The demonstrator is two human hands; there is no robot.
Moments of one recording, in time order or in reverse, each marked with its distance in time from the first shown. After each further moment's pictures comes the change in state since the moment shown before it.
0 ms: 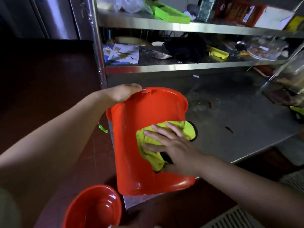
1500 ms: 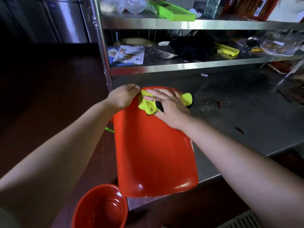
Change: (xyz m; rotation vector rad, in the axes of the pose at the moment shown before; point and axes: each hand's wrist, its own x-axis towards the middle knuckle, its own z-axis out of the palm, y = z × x) left_hand -0.007 -0.009 0.013 0.267 0.292 -0.045; right_hand 0.085 0.066 -0.018 0.132 0.282 0.276
